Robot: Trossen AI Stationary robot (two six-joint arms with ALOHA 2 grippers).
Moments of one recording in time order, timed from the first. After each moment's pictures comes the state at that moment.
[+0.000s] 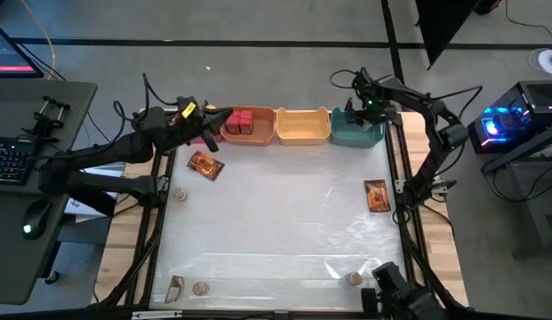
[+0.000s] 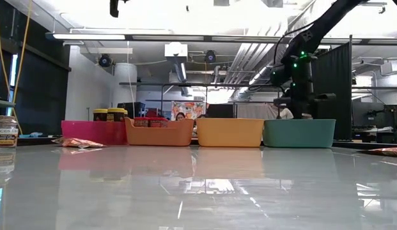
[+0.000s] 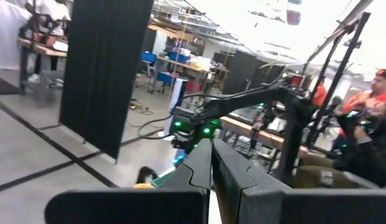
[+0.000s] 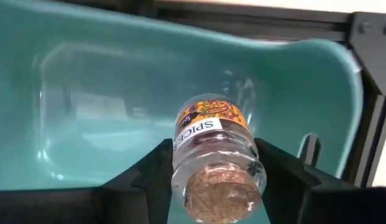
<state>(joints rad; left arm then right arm) 0.28 0.90 0.87 0.13 -0.23 -0.22 -1.08 1.74 1.27 -1.03 0.13 0.44</state>
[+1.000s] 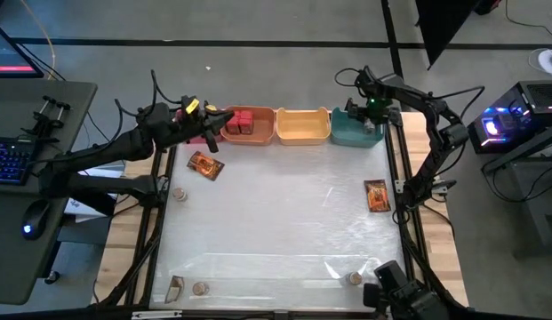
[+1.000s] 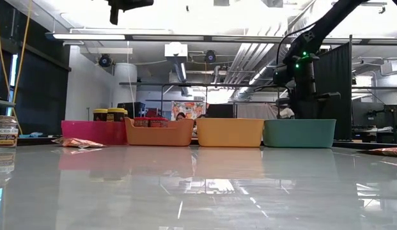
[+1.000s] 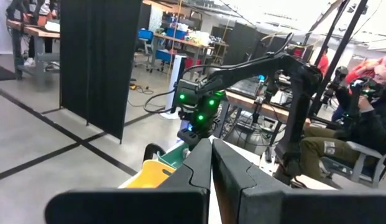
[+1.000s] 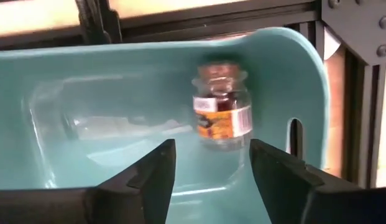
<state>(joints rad) 0.36 0.90 0.87 0.02 -0.11 -0.20 -1.10 1.74 1.28 -1.04 0.14 0.61</state>
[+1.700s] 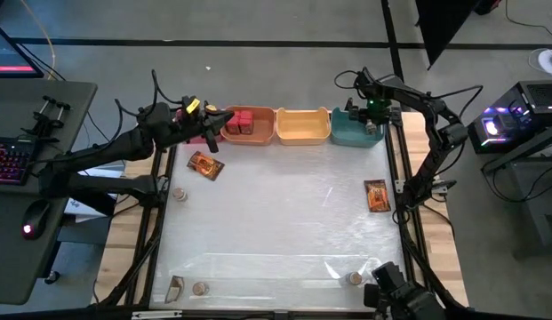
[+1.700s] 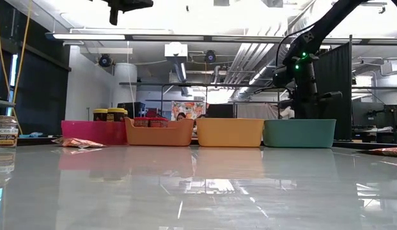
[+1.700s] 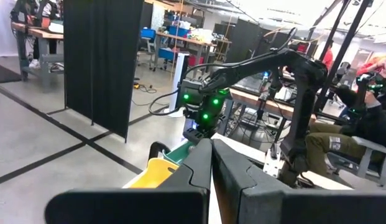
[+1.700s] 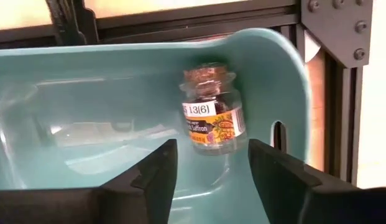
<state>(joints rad) 0.36 0.90 0.87 0.01 -0.11 -0.18 -1.09 1.75 1.27 -1.05 0.20 0.61</state>
